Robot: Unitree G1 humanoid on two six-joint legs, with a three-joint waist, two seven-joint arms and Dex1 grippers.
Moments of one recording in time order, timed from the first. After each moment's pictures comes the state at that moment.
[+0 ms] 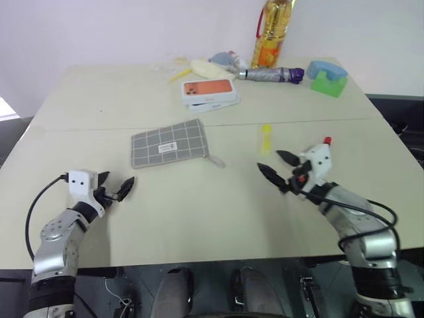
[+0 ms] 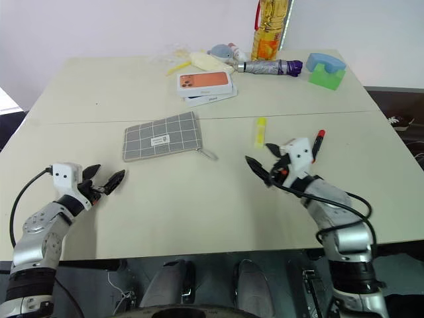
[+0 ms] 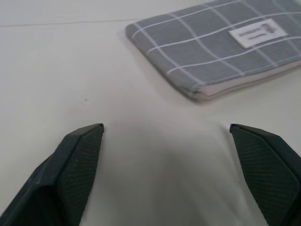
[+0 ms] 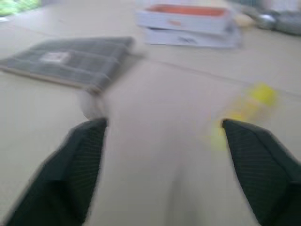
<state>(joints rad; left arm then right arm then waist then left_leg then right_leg) -0.06 0.48 0.32 0.13 -0.38 0.18 -0.60 -0.23 -0.42 -0.03 -0.25 0.35 0.45 0.53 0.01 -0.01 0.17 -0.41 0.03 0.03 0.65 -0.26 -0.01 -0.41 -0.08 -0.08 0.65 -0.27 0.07</state>
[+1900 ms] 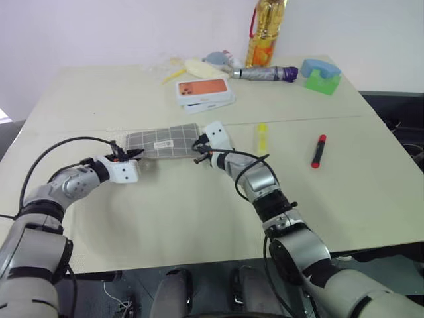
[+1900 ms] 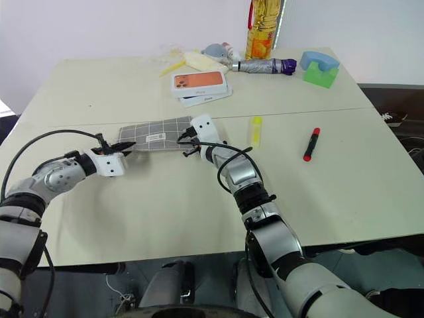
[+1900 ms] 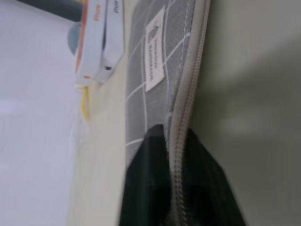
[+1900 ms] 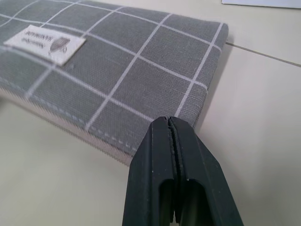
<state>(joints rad) -0.76 0.79 -0.29 1.19 0.58 -1.06 -0.18 -0.82 0.04 0.15 0.56 0.04 0.51 0.32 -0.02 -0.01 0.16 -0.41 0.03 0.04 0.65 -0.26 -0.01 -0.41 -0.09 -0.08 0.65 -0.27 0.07</state>
